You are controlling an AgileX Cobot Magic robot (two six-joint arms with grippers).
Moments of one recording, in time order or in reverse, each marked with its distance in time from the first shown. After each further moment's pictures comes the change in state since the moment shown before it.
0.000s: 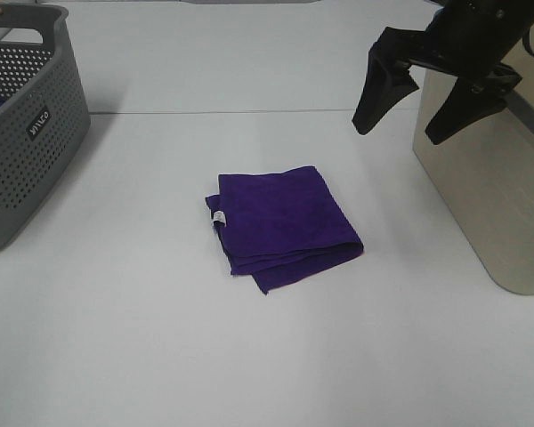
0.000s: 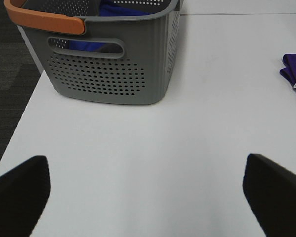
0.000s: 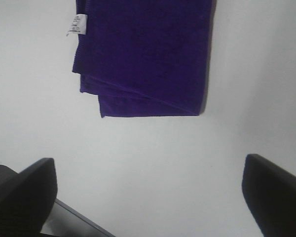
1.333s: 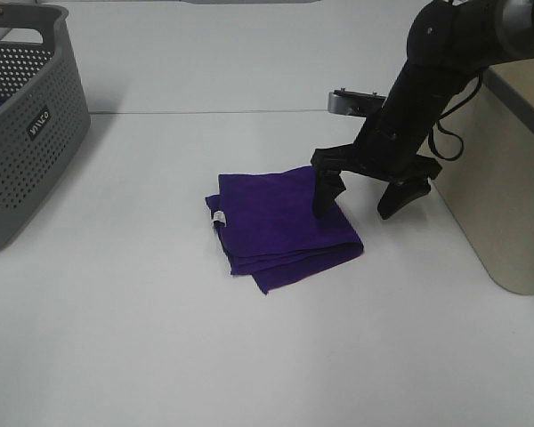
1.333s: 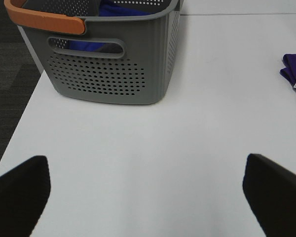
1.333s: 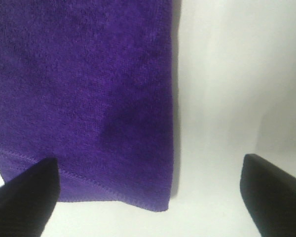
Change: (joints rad) left arm 0.000 0.000 0.000 0.000 0.000 0.000; right arm 0.093 0.341 -0.002 -0.109 -0.272 0.107
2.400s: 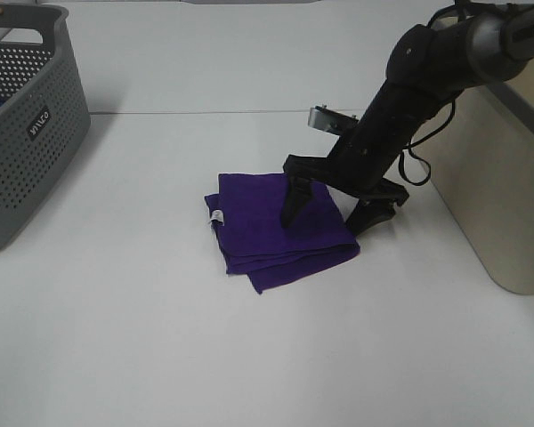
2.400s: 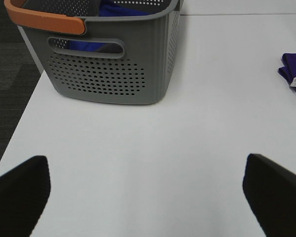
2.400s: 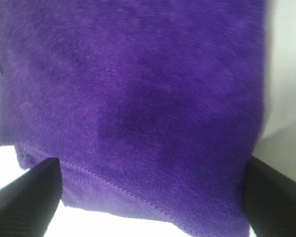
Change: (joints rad) left arm 0.000 0.000 0.000 0.000 0.000 0.000; right arm 0.042 0.085 -0.013 0.207 0.000 -0.011
